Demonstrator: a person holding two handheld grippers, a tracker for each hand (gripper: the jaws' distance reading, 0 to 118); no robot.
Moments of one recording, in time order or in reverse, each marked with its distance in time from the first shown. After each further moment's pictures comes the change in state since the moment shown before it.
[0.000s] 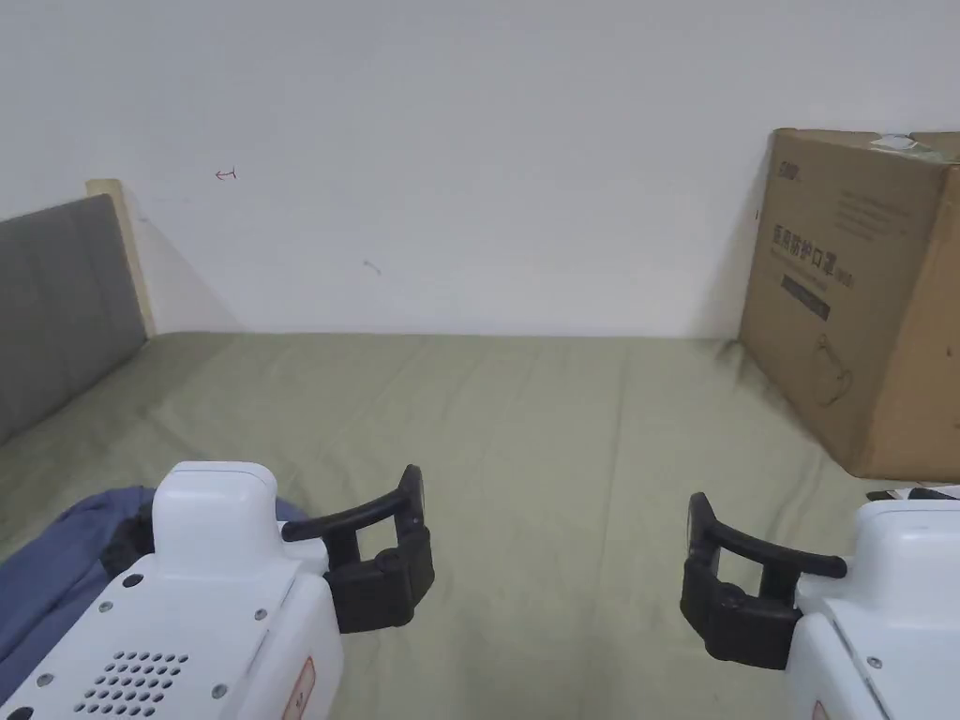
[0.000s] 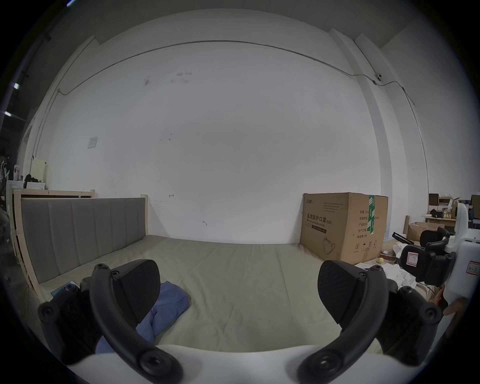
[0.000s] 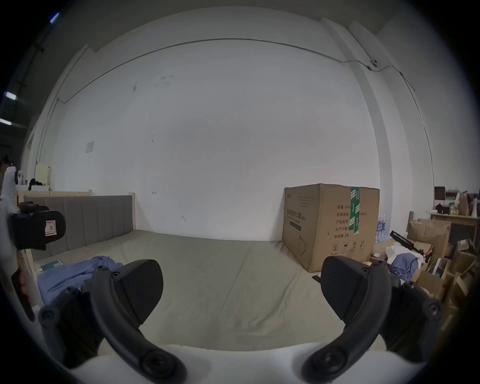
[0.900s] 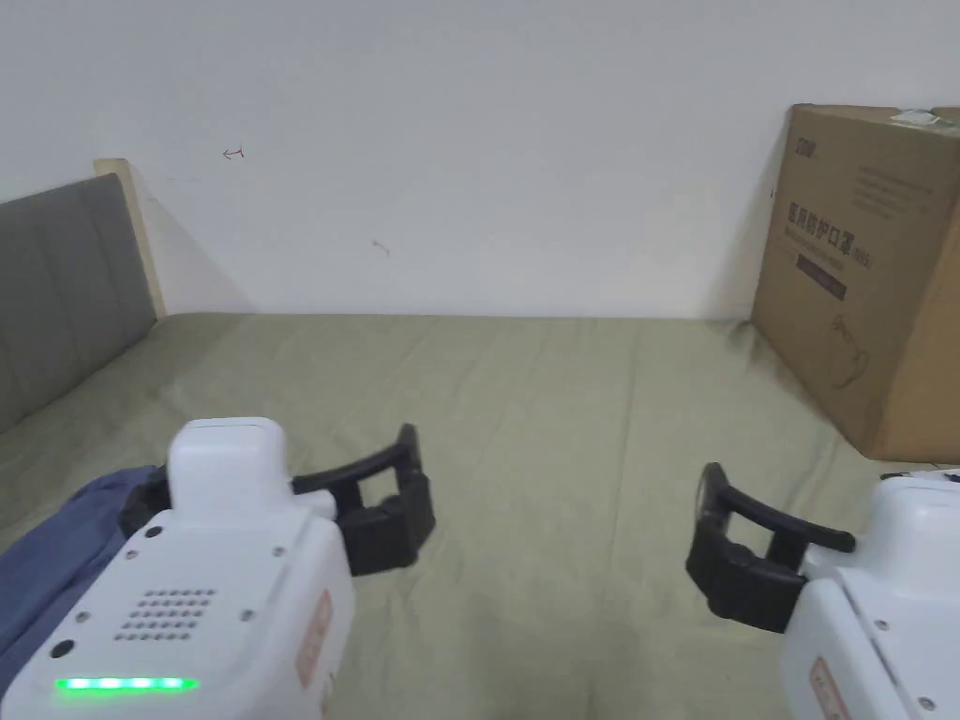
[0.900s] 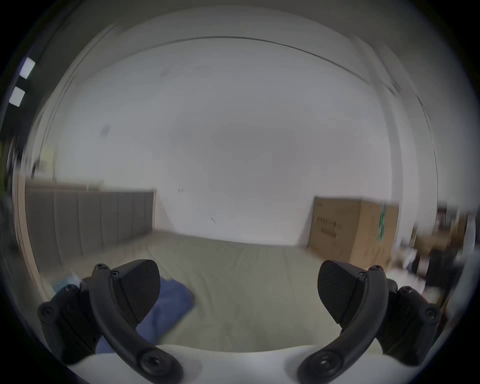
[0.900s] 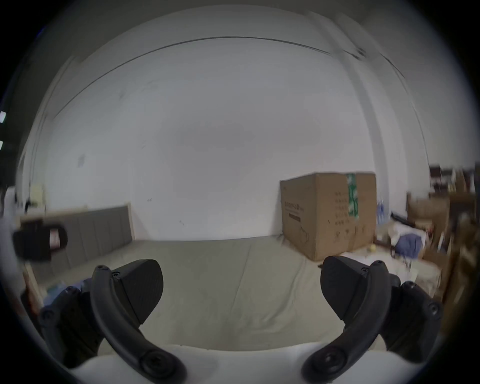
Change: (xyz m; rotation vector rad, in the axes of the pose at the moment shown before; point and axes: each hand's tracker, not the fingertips) left arm 0.010 0.000 -0.018 -0.014 0.055 -0.095; right arm 0.004 -0.014 -0.011 -0.017 -0.059 -0.192
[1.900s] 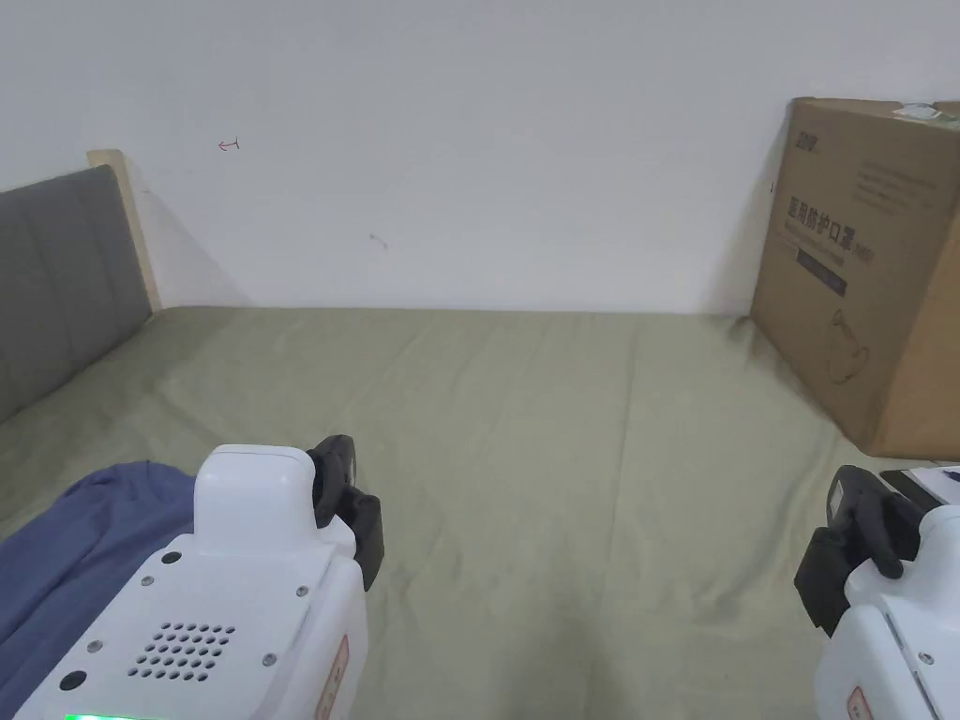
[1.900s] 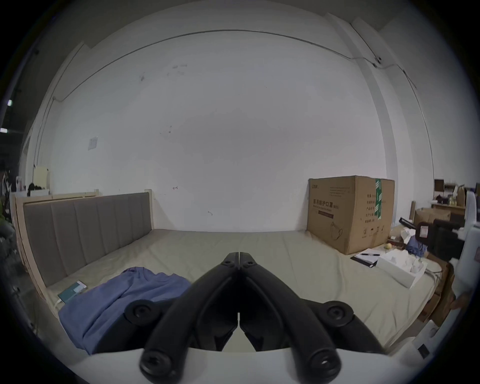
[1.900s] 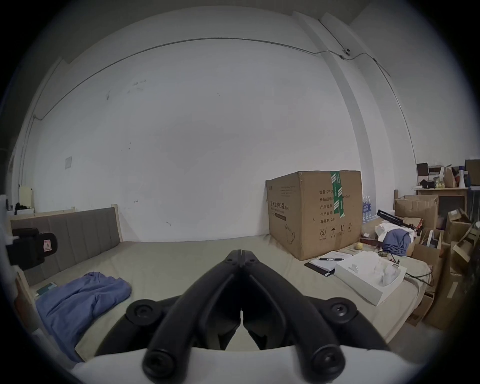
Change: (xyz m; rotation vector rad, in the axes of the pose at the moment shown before) left arm -0.009 -0.010 0.004 -0.055 -0.028 0.056; right arm 0.001 -0.001 0.007 0.011 -0.054 0.073
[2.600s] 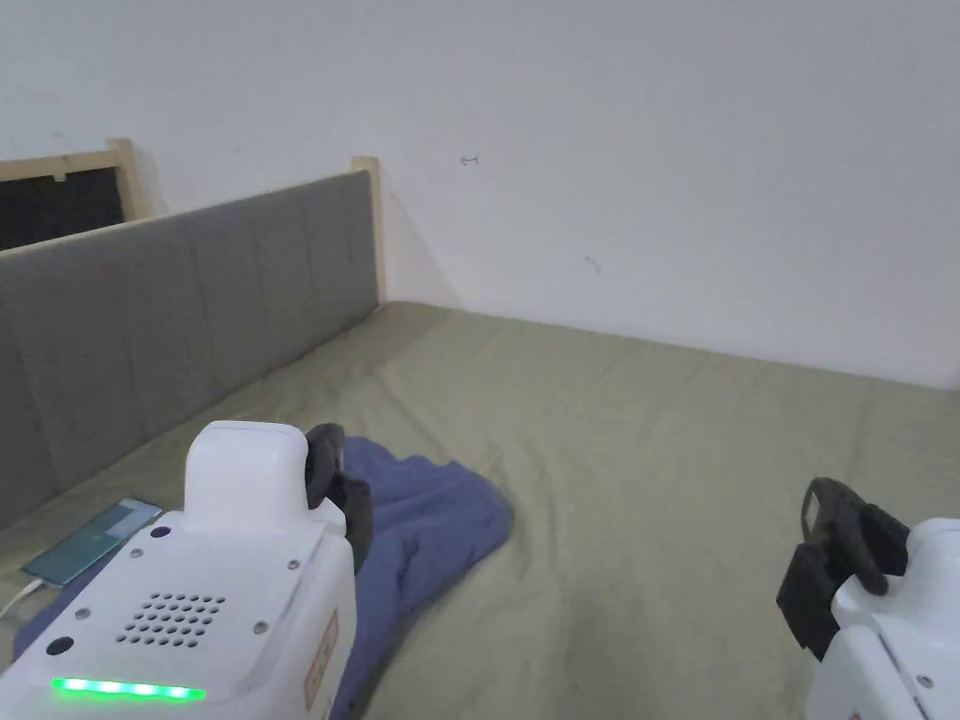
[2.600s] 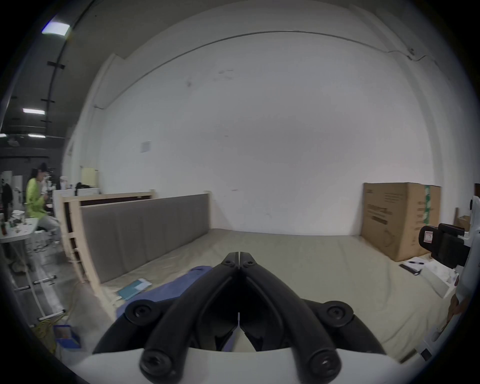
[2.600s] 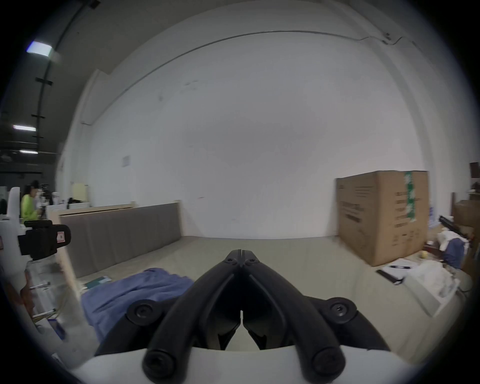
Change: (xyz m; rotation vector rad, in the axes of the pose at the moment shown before) left arm -0.093 0.028 0.063 0.006 0.388 -0.005; right arm -0.115 0.016 -0.023 -0.028 0.456 -0.006
